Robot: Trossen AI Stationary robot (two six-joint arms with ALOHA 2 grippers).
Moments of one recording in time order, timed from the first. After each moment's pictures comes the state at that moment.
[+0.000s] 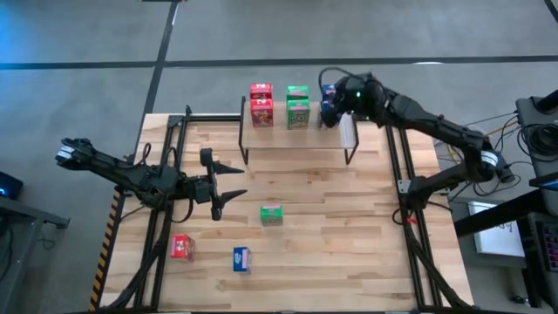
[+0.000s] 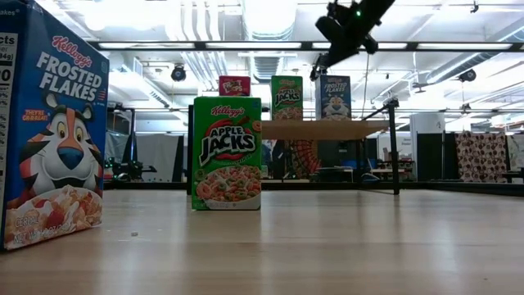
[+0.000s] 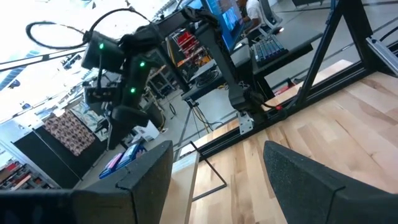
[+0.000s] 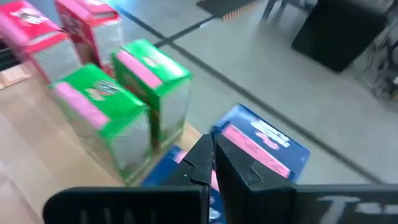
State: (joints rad) left arm -0.33 0.89 0.69 0.21 -0.47 0.59; right arm -0.53 1.35 1.37 -0.57 0.32 0.04
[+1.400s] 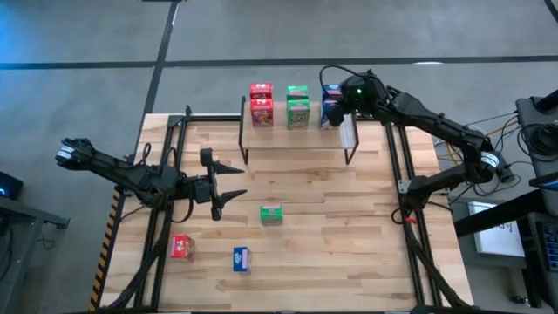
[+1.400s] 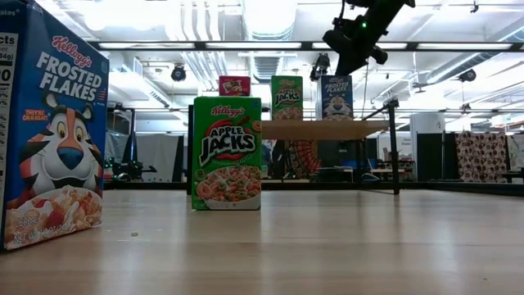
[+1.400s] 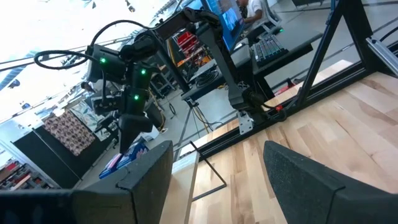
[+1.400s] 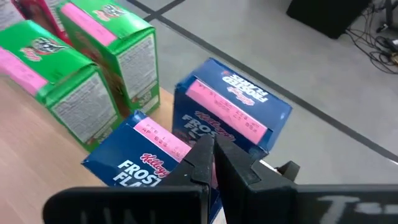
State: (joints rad) left arm -0.33 0.89 0.69 0.21 -0.47 0.59; right arm -0.61 1.34 1.33 -0.64 0.29 0.09
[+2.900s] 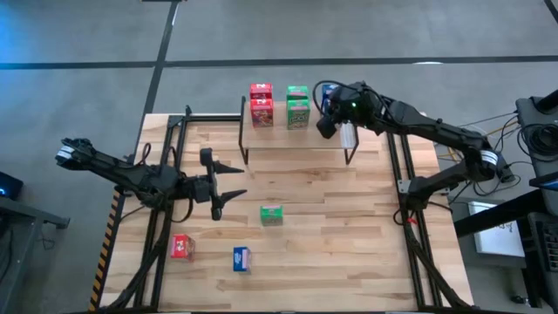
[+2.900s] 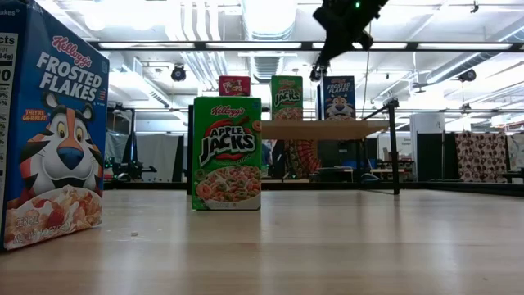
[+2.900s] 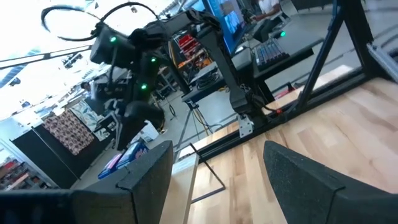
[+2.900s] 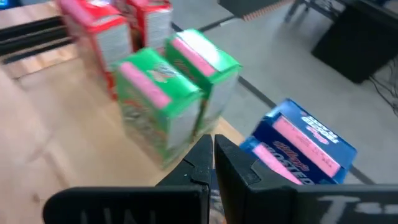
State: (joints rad) left arm -0.33 0.89 0.69 0.22 -0.47 0.58; right arm -0.43 1.35 1.37 -0.59 0.33 0.04
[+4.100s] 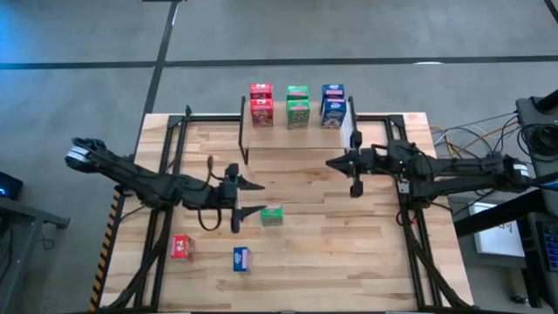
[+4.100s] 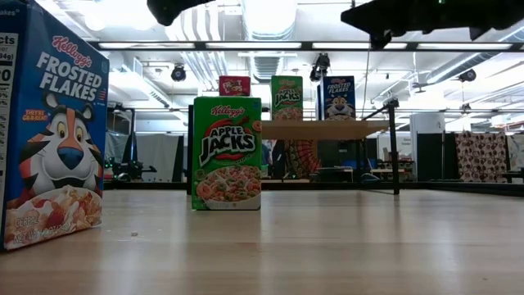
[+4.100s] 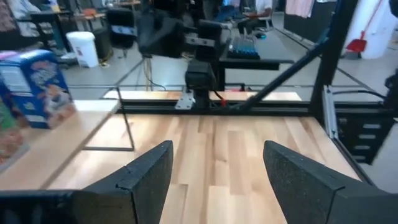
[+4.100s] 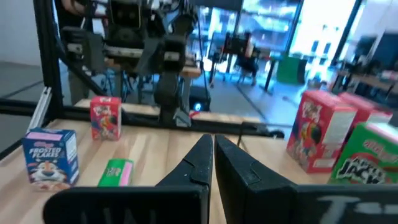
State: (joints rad) left arm -0.33 1.16 0.77 0.24 -0.42 -0.06; right arm -0.15 0.85 0.52 0.35 -0.11 -0.15
